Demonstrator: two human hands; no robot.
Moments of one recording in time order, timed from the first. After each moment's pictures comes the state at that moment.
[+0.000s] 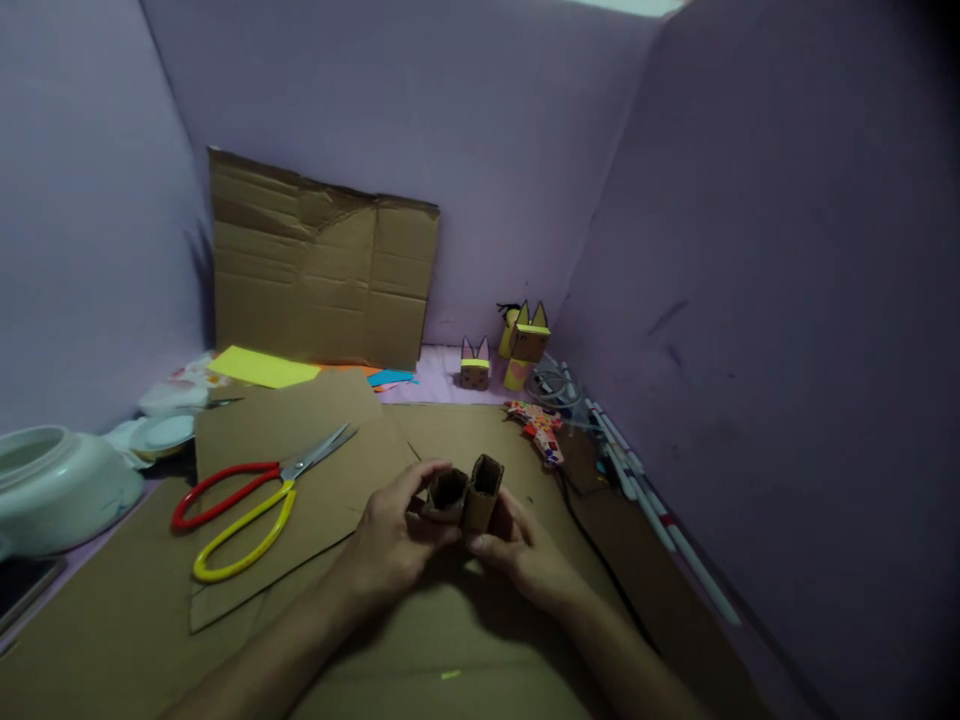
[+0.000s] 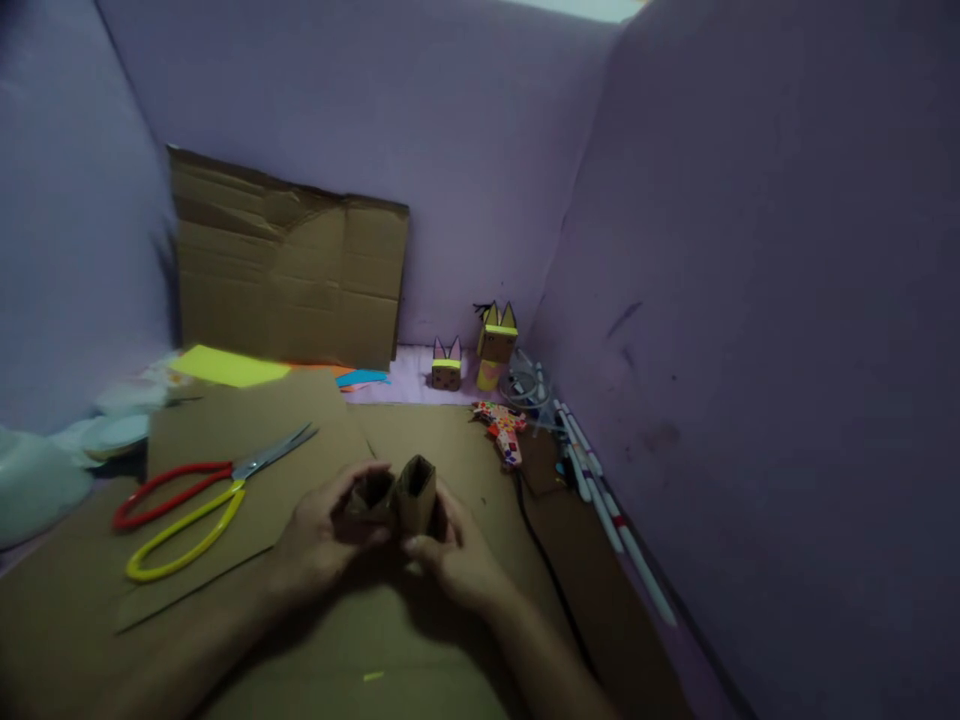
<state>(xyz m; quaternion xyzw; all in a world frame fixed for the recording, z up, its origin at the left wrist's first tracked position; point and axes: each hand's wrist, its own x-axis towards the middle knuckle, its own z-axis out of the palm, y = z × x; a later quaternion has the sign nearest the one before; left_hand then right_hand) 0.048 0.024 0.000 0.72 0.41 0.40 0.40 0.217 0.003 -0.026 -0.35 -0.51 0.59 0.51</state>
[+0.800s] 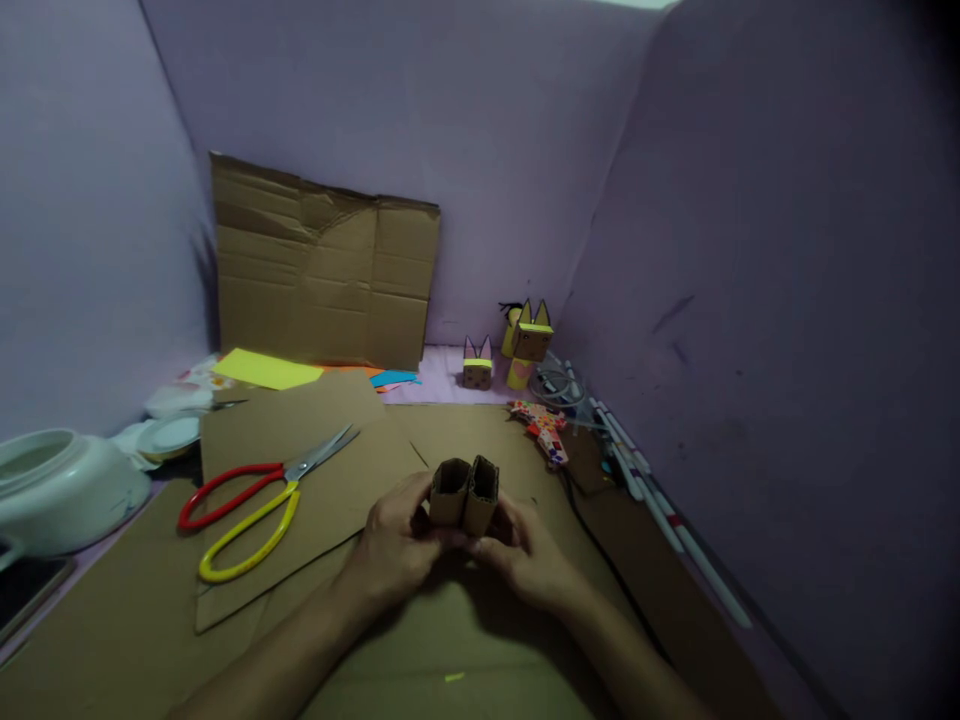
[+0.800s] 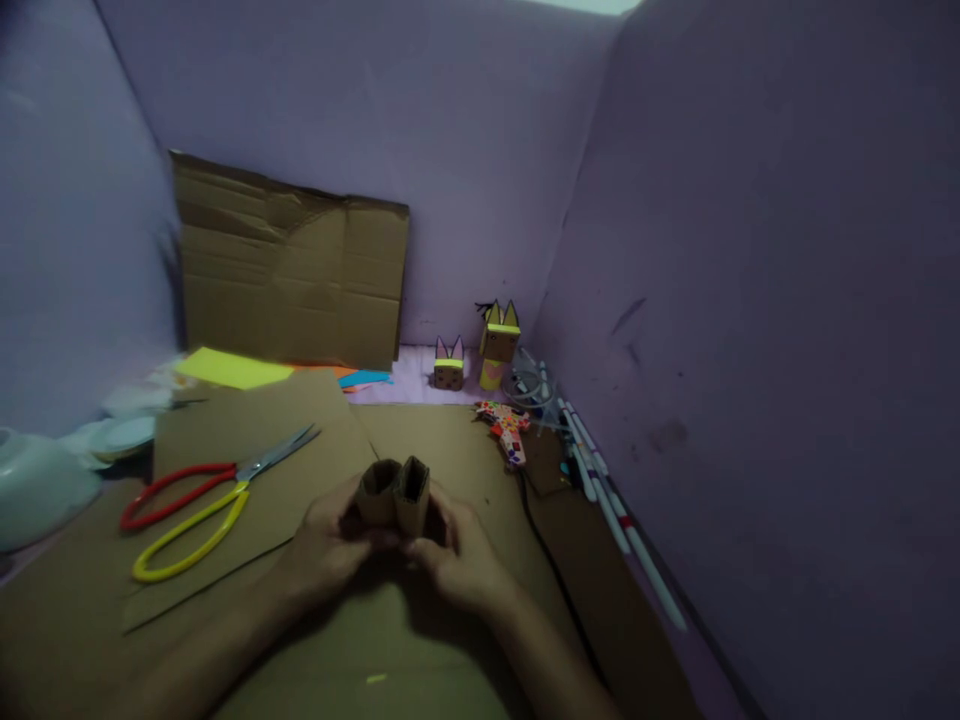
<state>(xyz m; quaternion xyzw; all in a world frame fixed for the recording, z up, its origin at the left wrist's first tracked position) 0.049 0.027 -0.020 0.71 0.43 0.38 0.40 0.220 0.009 -0.031 -0.32 -0.61 0.54 0.49</state>
